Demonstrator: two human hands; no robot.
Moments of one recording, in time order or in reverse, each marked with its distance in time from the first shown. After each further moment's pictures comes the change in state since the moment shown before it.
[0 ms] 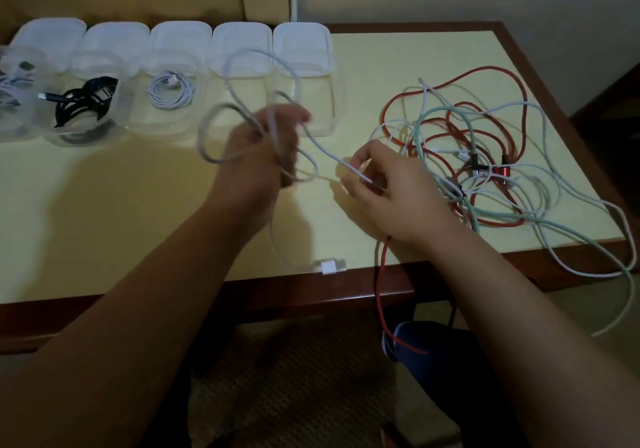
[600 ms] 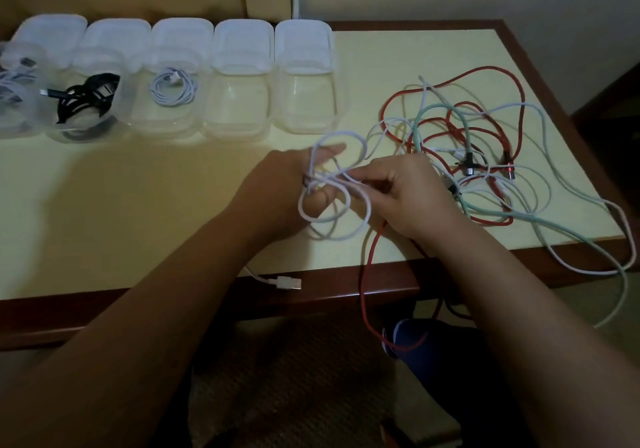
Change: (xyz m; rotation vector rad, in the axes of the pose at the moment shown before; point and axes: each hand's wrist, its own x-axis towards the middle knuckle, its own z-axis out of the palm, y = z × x) left_hand -0.006 -0.020 -0.018 0.939 -0.375 0.272; right_hand 0.000 0.005 -0.006 0.036 -0.084 -0.167
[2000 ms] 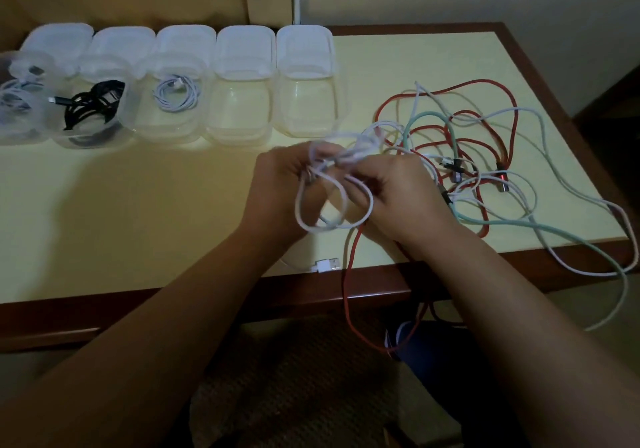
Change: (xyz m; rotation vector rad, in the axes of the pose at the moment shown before) left_hand -0.001 0.022 0.012 -0.392 0.325 0.008; right_hand 0.006 -0.008 0.007 -0.103 0.061 -0.035
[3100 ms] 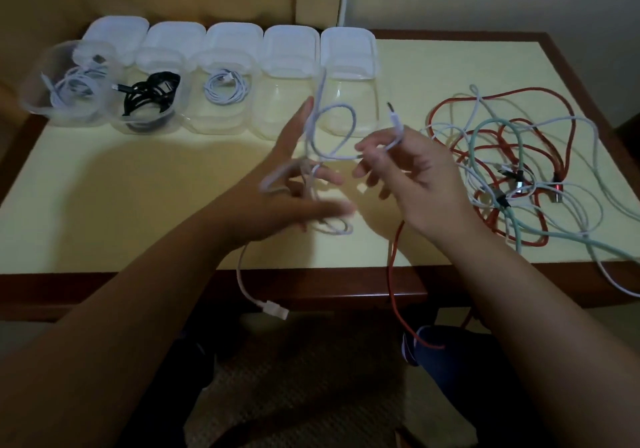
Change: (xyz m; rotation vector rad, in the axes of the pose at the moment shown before) left_hand -0.018 -0.002 -0.085 -0.094 -0.382 -0.365; right_hand 0.010 -0.043 0.015 0.601 0.075 0.086
